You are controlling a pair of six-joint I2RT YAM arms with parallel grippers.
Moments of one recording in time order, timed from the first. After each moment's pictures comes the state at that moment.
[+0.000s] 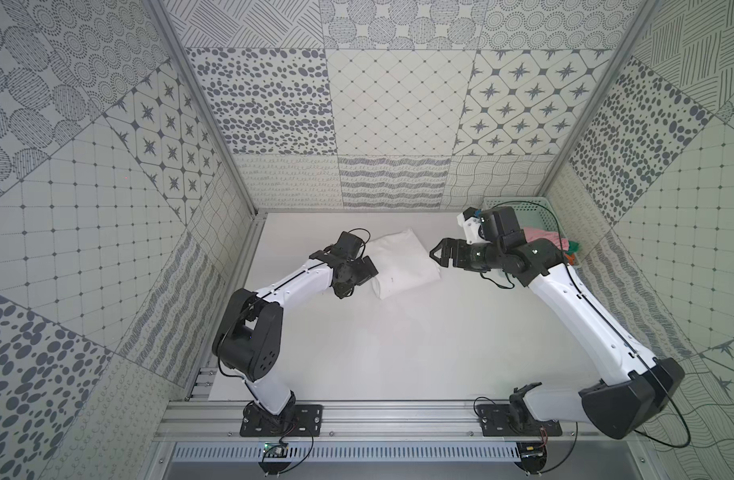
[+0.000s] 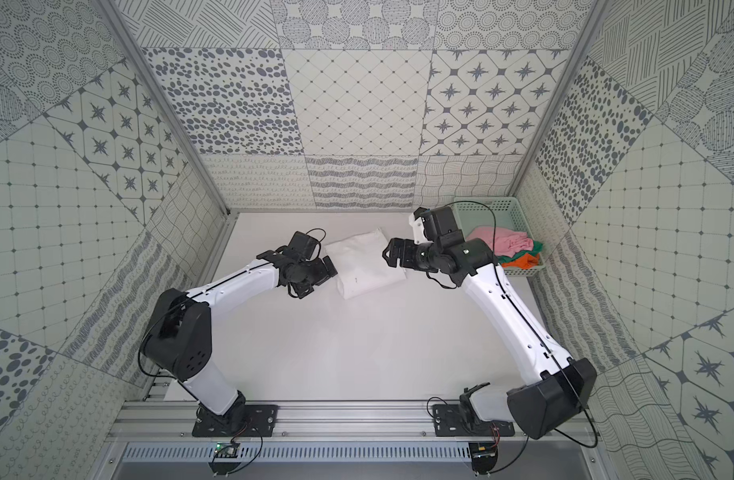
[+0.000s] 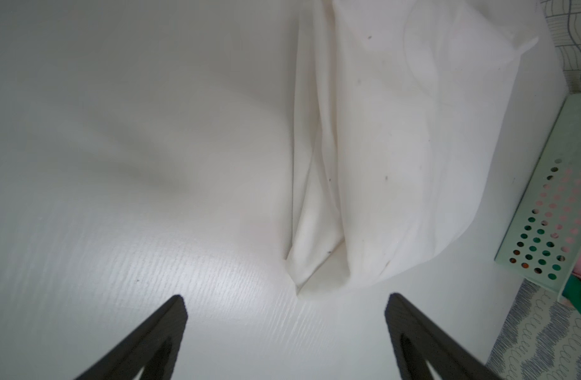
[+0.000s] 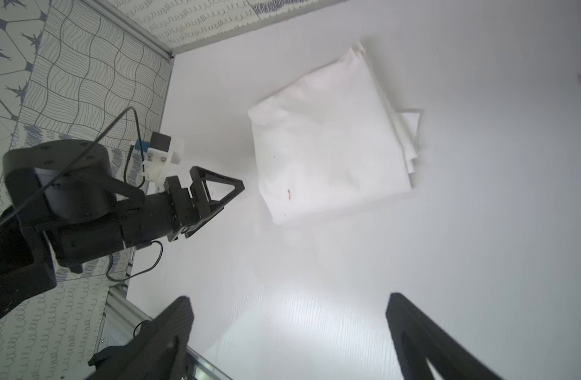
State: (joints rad) left arm -0.36 1.74 1.20 -0.52 0.10 -0.99; right arm 0.43 1.32 1.40 -0.89 -0.25 0.49
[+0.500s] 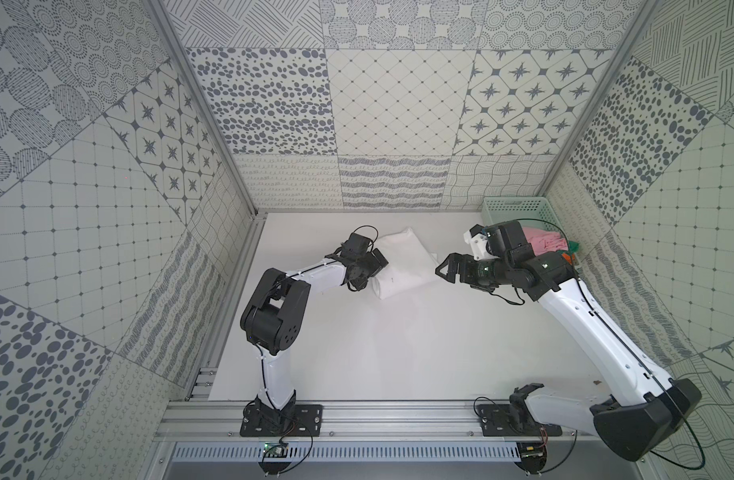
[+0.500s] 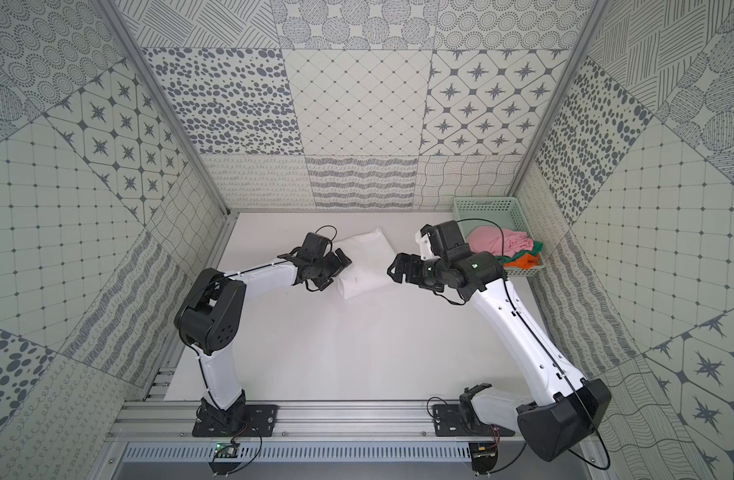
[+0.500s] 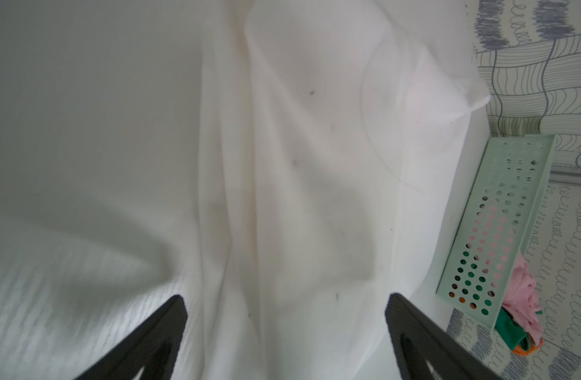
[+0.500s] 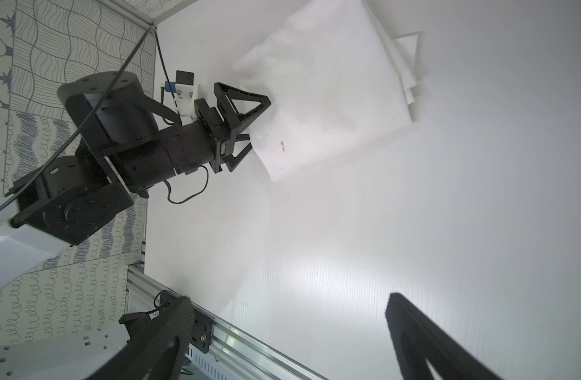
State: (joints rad) left arm -0.36 1.96 1.25 -0.20 0.16 -1.09; right arm 0.43 1.24 1.35 -0.98 -0.27 0.55
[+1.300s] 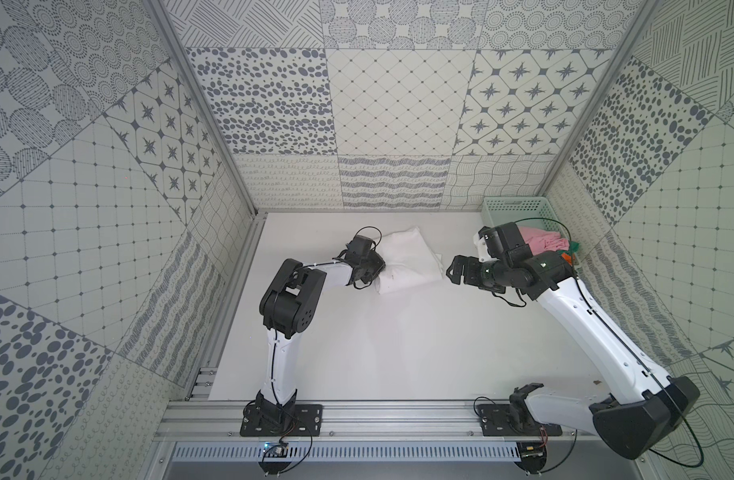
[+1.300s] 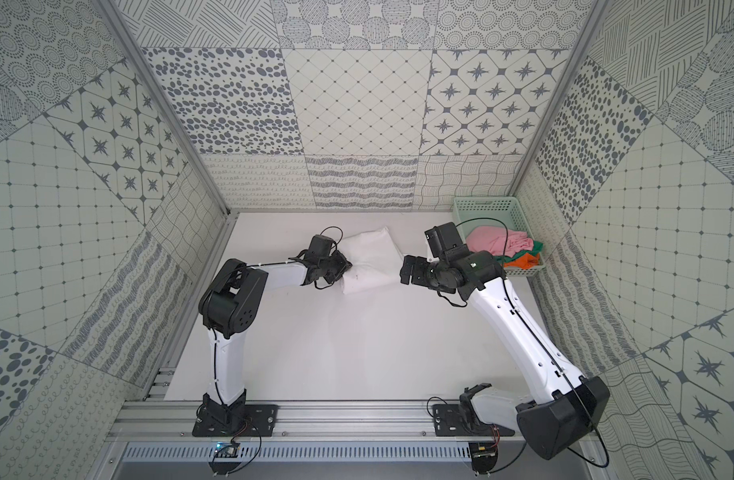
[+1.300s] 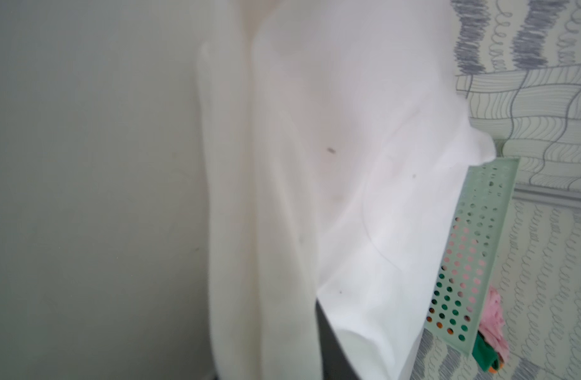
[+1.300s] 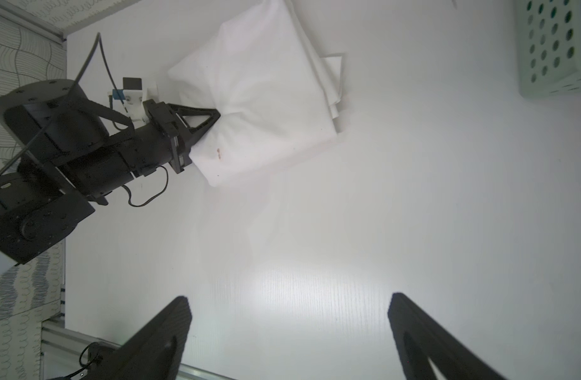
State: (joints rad) left arm -0.35 2.15 1.29 0.04 0.23 -1.14; right arm 0.43 1.25 1.35 -1.05 -0.01 0.53
